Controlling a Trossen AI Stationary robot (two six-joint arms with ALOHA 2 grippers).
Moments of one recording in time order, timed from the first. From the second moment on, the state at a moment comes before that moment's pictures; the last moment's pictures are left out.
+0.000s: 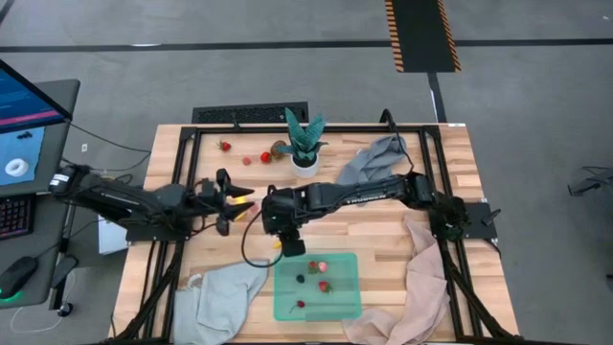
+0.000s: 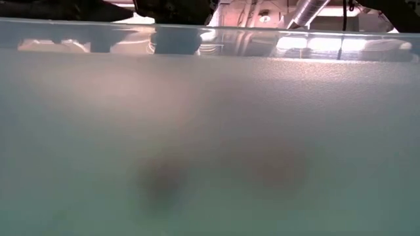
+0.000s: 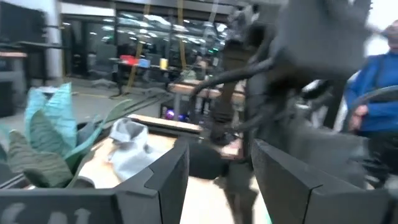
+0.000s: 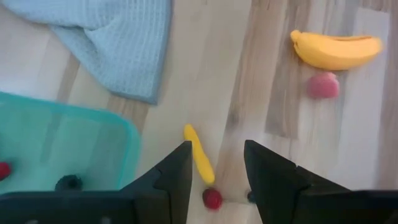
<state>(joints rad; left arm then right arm) -0.16 0.63 0.16 0.62 -0.27 -0.11 0.12 2.29 2.11 -0.89 -0.06 -0.19</state>
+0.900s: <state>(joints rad) -0.16 0.01 0.16 0.09 -0.18 -0.09 0.09 2.45 2.10 -0.88 -0.05 -0.29</state>
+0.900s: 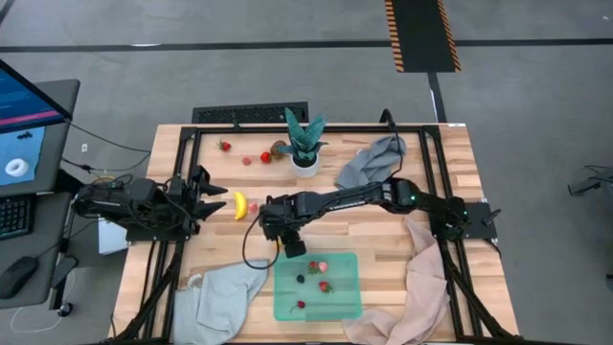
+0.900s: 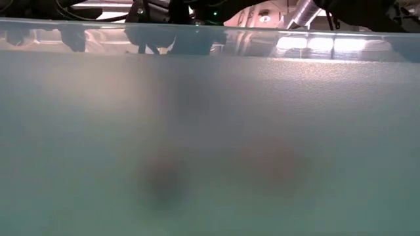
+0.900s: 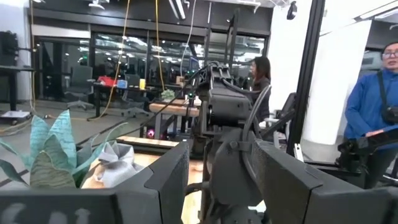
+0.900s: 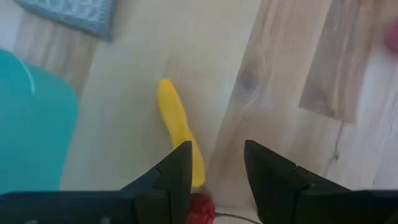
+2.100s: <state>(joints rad) -0.16 0.01 0.16 0.04 -0.18 -0.07 0.11 2.46 2.11 -0.85 -0.16 -0.28</state>
